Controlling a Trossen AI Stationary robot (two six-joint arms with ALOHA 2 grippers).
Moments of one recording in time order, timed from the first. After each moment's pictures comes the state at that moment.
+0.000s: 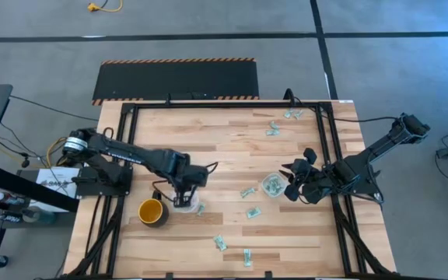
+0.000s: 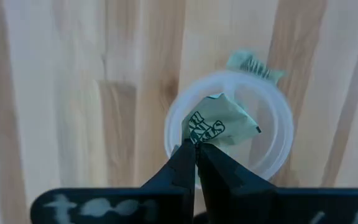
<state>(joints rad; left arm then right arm) -0.18 1.61 1.28 -1.09 -0.03 -0.27 0.55 0.99 0.61 -0.62 0.81 0.73</state>
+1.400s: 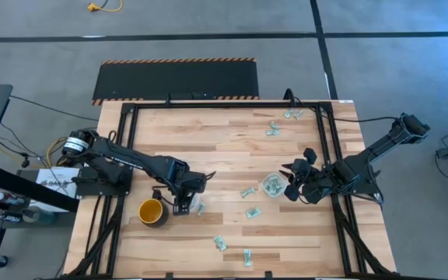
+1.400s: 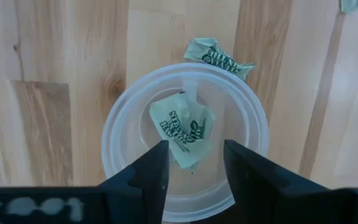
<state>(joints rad) -0.19 1.61 1.11 -0.87 0.13 -0.30 0.55 0.99 0.61 -0.62 0.81 0.73</state>
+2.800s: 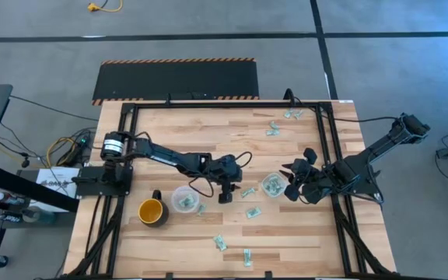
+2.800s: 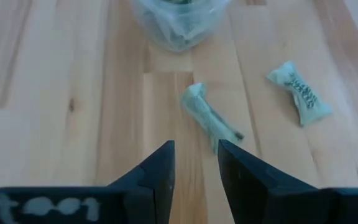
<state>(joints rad) -0.03 1.97 1.21 -0.02 0.07 0.00 0.55 0.99 0.61 -0.63 0.81 0.73</state>
